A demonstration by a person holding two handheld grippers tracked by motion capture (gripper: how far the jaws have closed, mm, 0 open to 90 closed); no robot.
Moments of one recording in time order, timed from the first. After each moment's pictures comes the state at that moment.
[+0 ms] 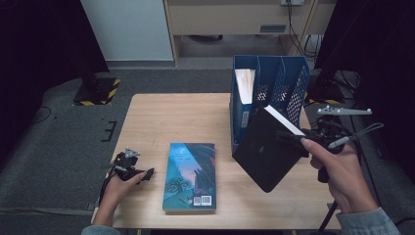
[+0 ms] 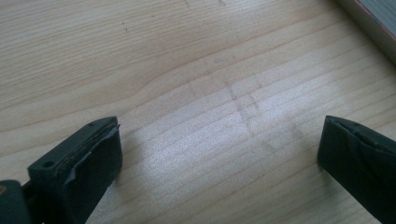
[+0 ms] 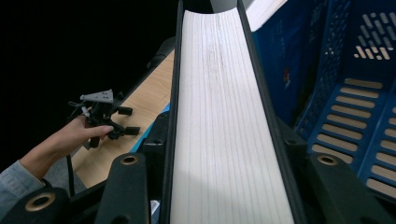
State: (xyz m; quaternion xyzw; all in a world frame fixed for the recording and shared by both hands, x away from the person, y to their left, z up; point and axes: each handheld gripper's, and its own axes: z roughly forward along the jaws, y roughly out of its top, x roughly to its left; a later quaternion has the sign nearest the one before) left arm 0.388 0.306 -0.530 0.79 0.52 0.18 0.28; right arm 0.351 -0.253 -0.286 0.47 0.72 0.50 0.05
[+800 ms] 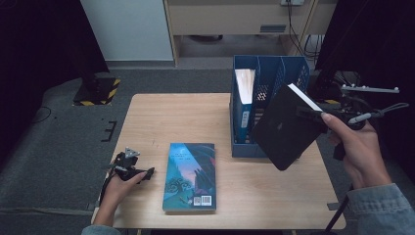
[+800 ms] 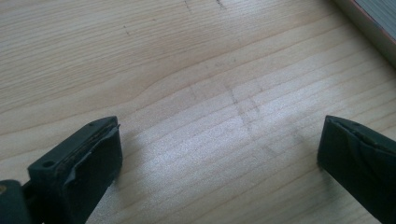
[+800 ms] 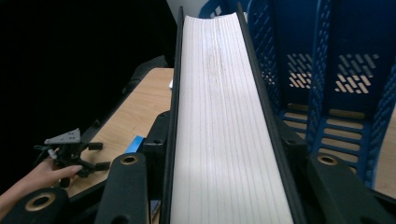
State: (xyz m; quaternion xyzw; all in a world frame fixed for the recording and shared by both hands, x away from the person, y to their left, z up) left arm 0.388 0.306 -0.531 0.79 0.52 0.19 0.28; right arm 0.388 -0.295 -0.262 0.51 0.69 0.51 0.10
